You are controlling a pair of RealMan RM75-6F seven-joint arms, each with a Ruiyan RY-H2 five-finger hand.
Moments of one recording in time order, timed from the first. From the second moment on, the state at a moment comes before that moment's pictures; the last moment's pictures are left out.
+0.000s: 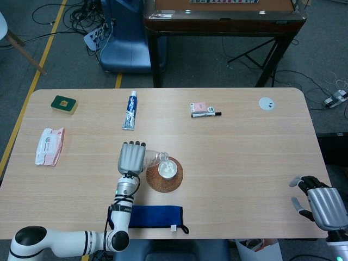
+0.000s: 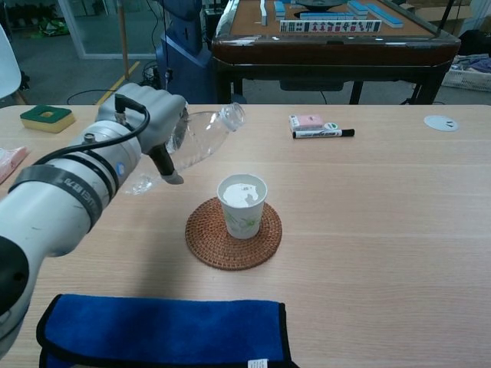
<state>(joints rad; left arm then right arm) -0.82 -1.92 -0.36 -1.50 0.83 1.41 1.21 0.01 -0.99 -0.02 -1.78 -1.61 1.49 -0.12</state>
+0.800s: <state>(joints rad) -0.65 -1.82 -0.50 -1.56 0.76 1.40 0.62 0.01 -1.00 -0.03 -1.78 -1.61 1.48 -0.13</state>
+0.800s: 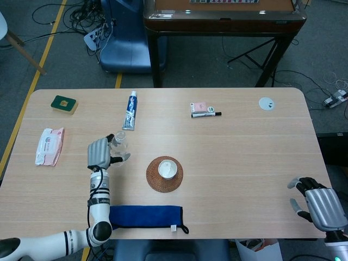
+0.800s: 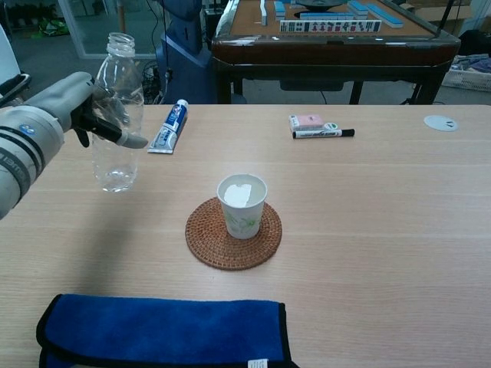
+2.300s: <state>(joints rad) -0.50 -1.76 -0.35 -1.35 0.98 1.23 0.06 0.02 -1.00 -0.03 -1.78 -1.60 1.47 -0.13</state>
